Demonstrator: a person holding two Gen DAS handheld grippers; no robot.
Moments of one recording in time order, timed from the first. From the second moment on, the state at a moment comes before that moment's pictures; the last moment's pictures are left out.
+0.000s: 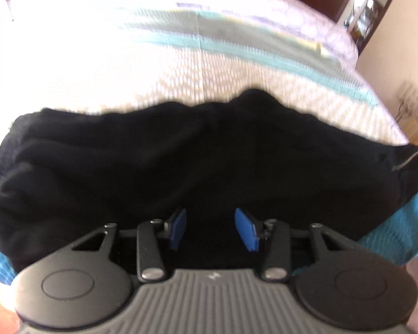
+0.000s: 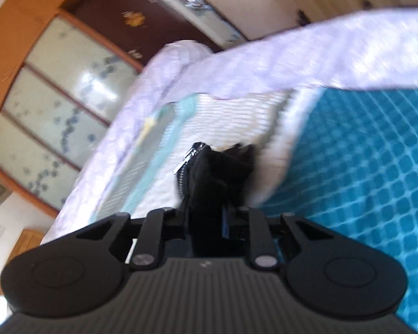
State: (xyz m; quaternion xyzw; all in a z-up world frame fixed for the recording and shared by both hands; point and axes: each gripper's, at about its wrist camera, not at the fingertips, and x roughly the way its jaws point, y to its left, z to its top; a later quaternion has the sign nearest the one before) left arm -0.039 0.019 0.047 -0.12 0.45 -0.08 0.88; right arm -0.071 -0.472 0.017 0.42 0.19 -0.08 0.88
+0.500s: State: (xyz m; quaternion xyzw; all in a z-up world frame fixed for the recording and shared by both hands) left arm -0.063 0.060 0.059 -0.19 0.41 -0.08 0.89; right arm -0.064 -0.197 0.012 -0.04 0.40 0.09 0.91
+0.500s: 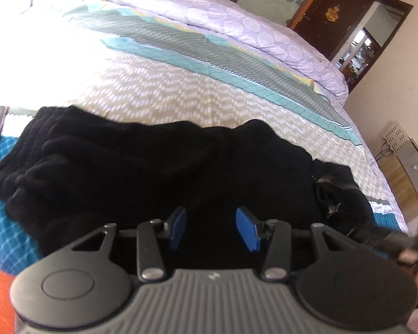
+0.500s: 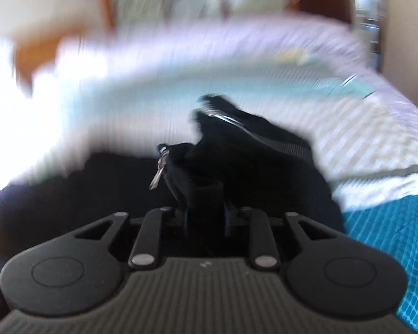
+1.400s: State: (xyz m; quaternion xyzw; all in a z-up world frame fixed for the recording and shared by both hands) left arm -0.098 0.205 0.025 -0.35 0.38 0.03 0.86; right arm -0.076 -0.203 0.048 0.16 0.30 0.06 0.94
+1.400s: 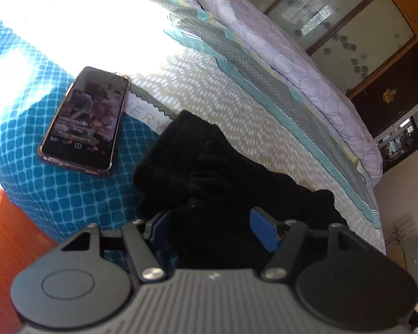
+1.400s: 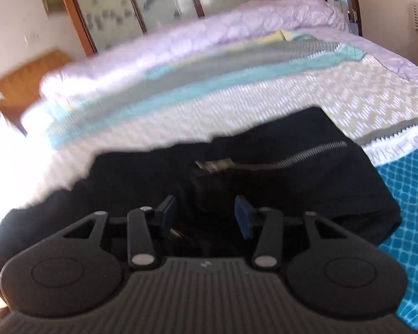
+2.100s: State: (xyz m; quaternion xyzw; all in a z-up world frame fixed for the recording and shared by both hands) left arm -0.071 0.218 -0.015 -0.46 0.35 0.05 0.82; right arm -0.045 -0.055 0.050 0.21 0.36 0.27 0.87
